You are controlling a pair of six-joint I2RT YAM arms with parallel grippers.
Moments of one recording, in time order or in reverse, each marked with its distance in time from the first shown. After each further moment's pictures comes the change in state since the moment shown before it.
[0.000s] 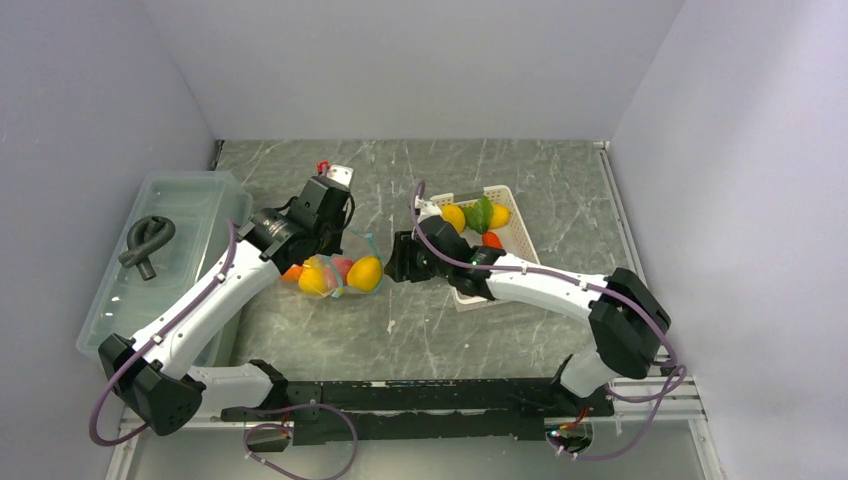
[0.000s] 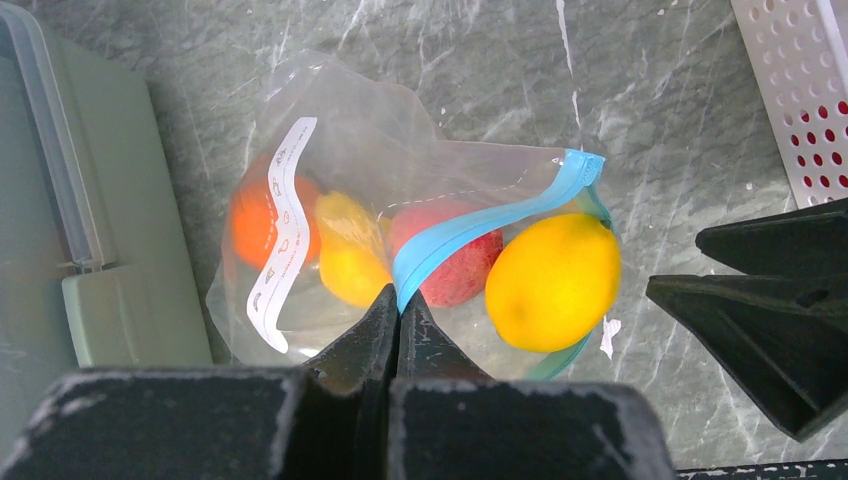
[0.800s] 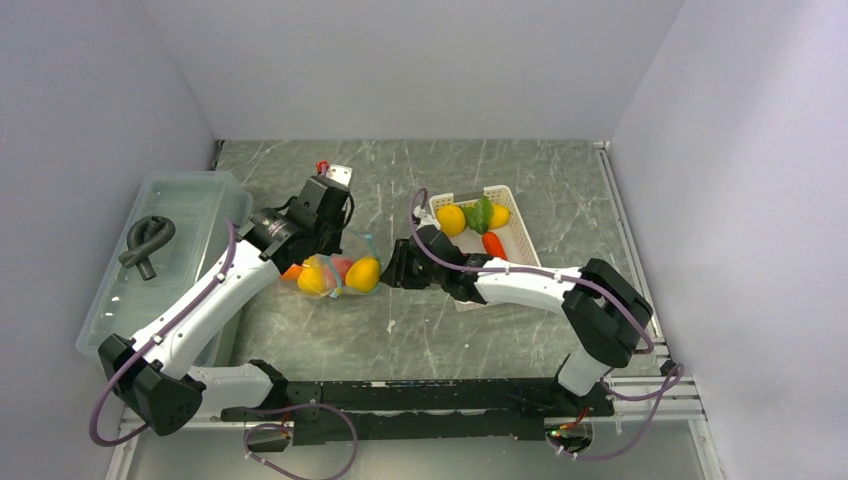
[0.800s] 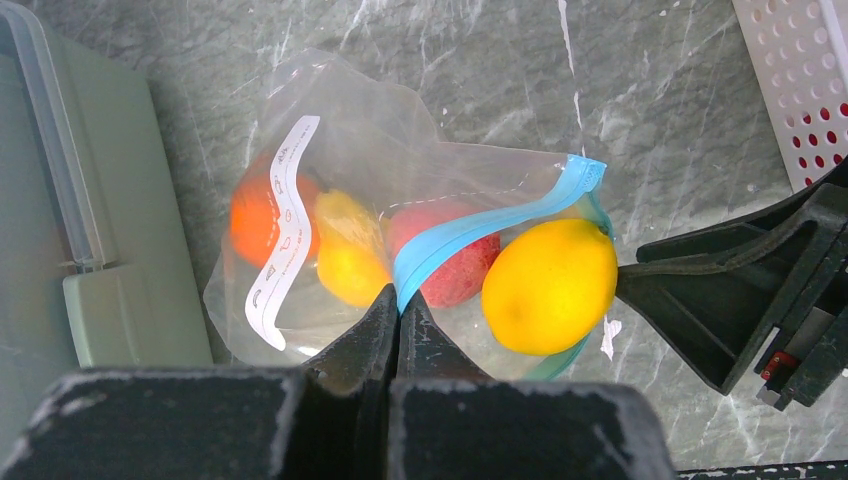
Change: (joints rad) left arm 0.005 0.000 0.000 0.000 0.003 0.000; right arm 0.000 0.092 -0.079 0.139 -0.041 0.192
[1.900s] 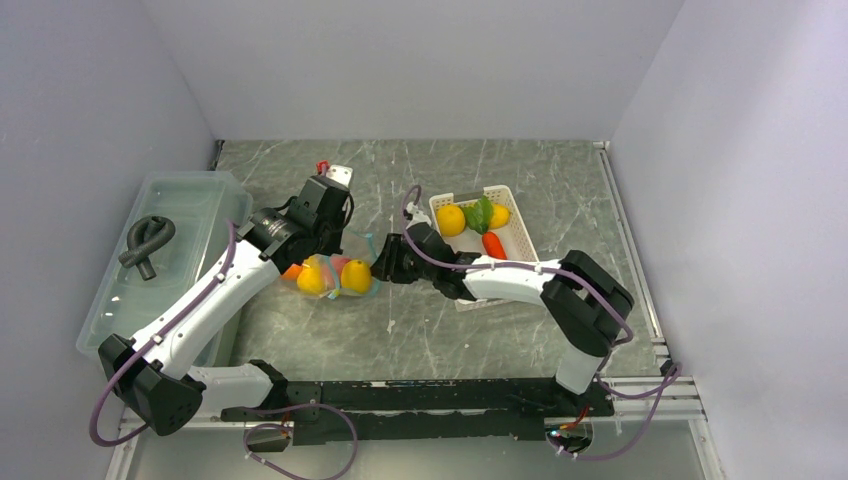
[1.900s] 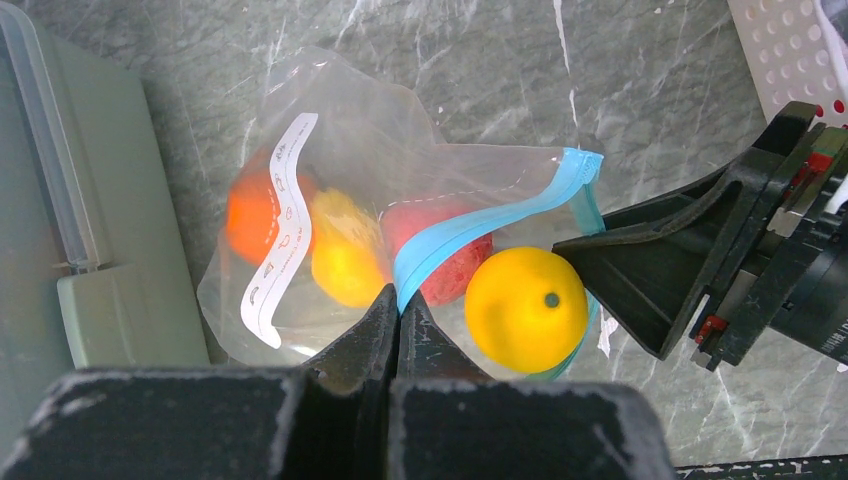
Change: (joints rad) left arm 0.002 0.000 0.000 0.000 0.010 0.000; right arm 0.000 0.109 0.034 0.153 -0.018 0.026
